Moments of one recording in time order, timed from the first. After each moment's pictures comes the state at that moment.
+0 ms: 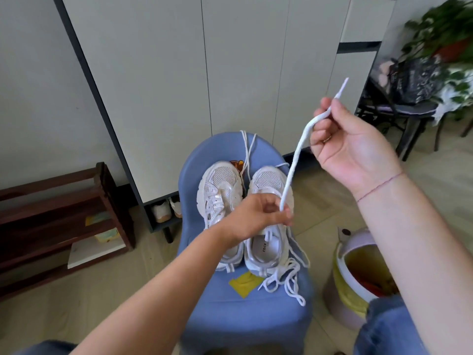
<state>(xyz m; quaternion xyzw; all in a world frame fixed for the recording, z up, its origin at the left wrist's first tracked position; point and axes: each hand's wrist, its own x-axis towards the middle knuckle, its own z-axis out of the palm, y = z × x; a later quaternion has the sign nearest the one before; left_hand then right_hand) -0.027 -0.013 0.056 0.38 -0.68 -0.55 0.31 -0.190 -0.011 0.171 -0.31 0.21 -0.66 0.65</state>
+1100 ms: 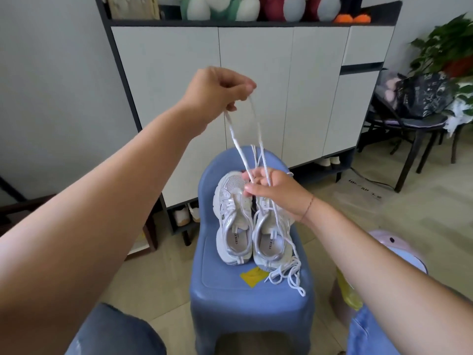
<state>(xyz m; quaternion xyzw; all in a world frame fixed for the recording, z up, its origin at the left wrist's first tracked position) 0.023 -0.002 0.271 0.46 -0.70 -0.23 0.49 -0.136 0.010 0.124 -0.69 0.40 -0.37 0.48</state>
